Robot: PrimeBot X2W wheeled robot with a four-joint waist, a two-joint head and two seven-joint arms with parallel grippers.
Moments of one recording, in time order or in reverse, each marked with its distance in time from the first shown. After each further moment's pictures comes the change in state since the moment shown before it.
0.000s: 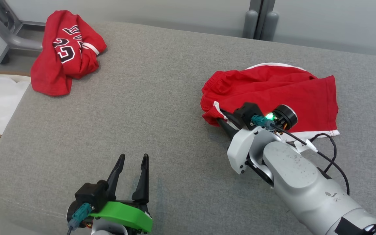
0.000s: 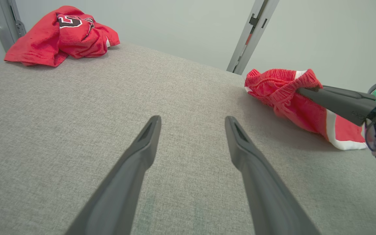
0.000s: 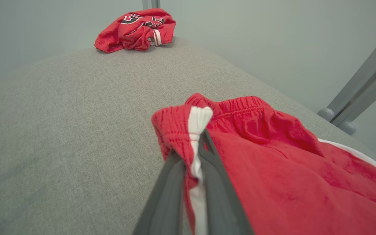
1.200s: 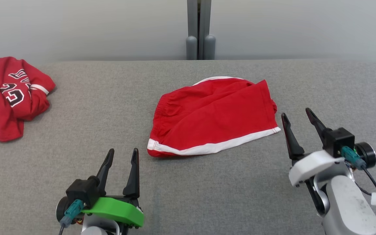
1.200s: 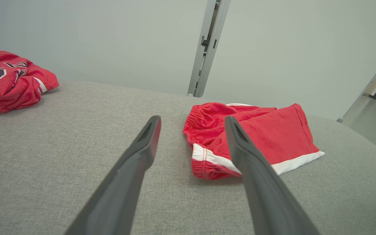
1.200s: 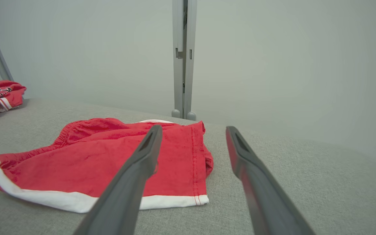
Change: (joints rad) left arm -0.022 -0.001 0.055 0.000 0.053 -0.005 0.000; right arm 0.409 -0.001 -0.648 -0.404 -0.250 0.000 -0.059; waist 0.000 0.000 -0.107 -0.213
